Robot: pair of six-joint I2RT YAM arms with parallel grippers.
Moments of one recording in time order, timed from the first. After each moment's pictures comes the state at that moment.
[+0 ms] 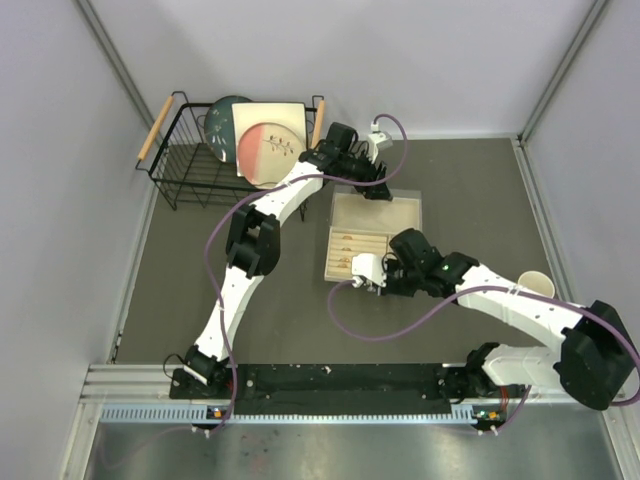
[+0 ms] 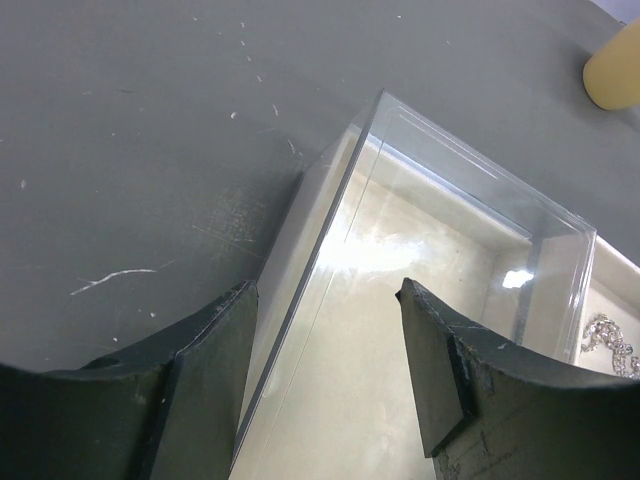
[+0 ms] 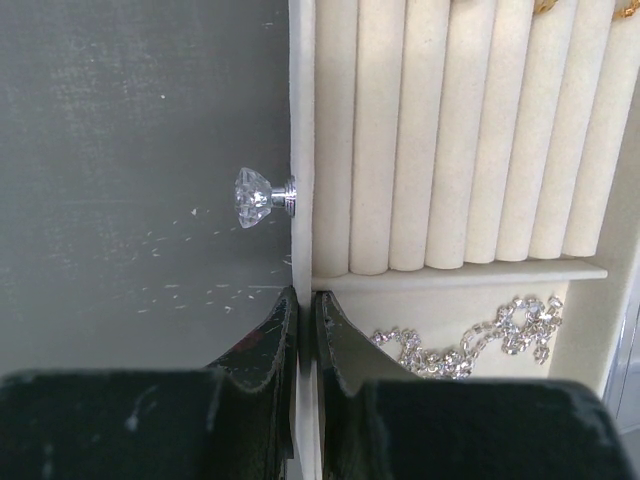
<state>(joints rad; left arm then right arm) -0.54 2.54 2.36 -0.48 0.83 0.11 0.75 1.19 0.75 -0.49 -0.13 -0.76</state>
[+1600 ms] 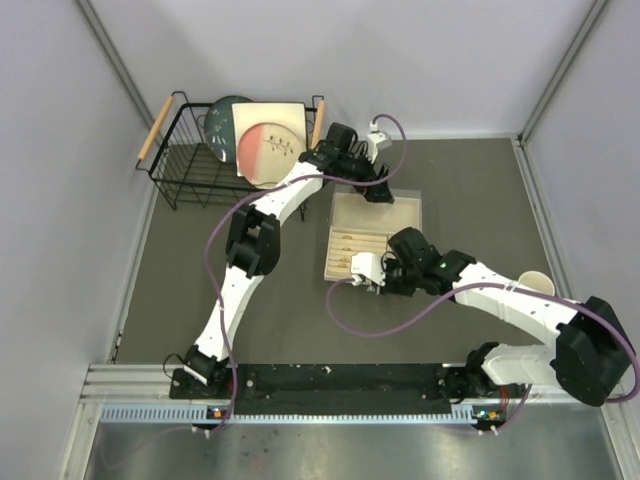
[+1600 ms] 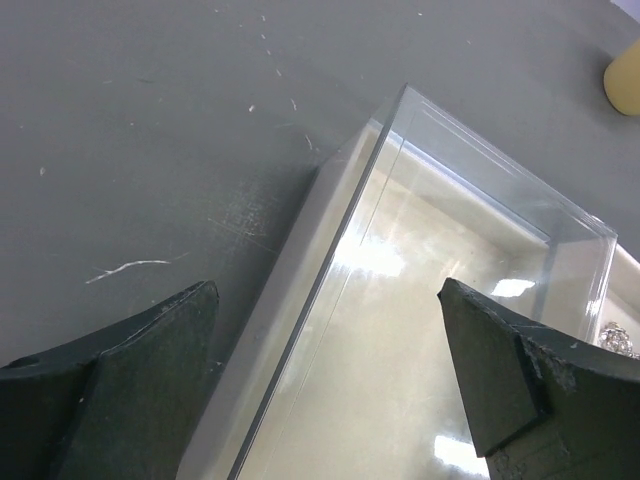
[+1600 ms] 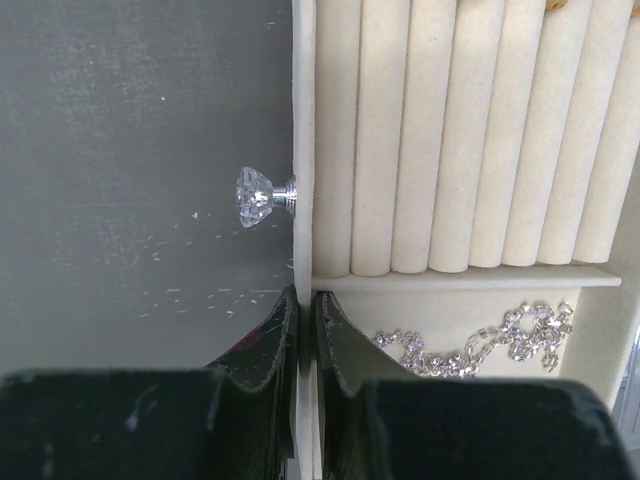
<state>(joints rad) -0.54 2.54 2.36 -0.47 0.80 0.10 0.74 1.22 0.76 -0.49 -0.15 -0.75</state>
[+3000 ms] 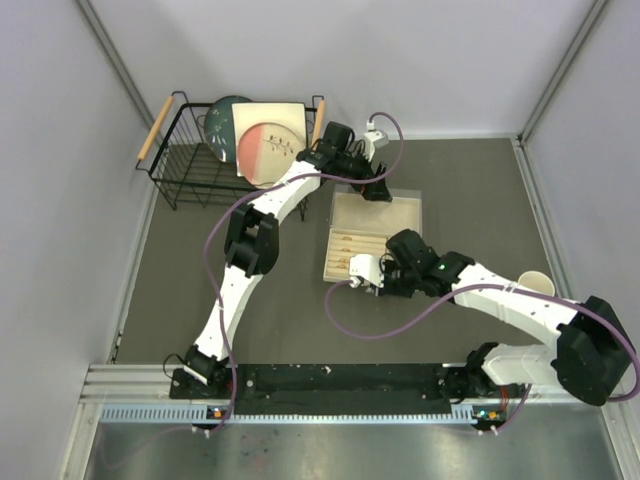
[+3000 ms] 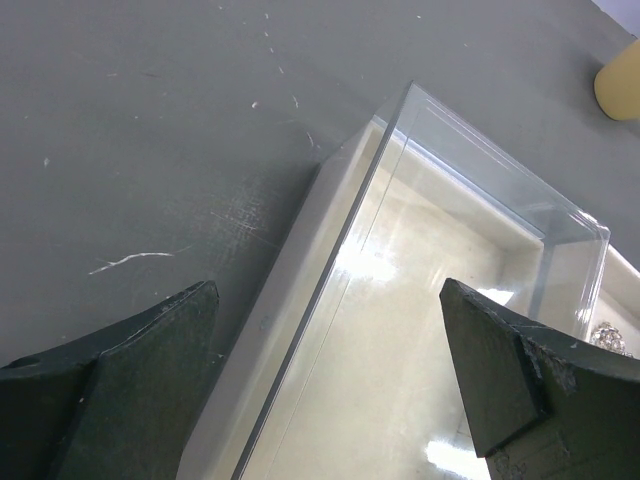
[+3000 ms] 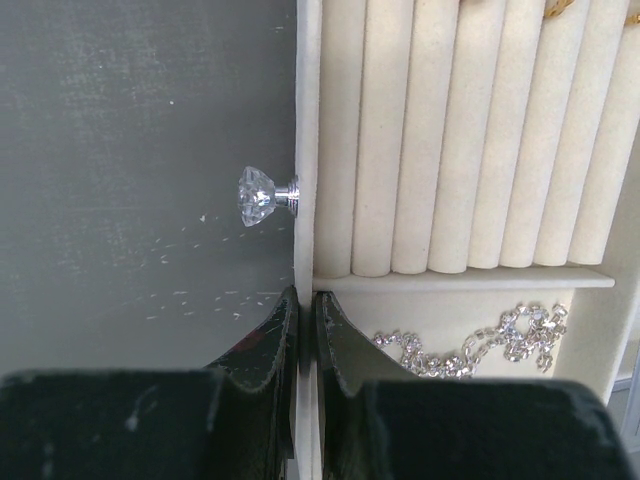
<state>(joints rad) -0.52 2.54 2.36 -0.47 0.81 0.08 0.77 1.22 0.76 -0.50 -0.13 -0.74</state>
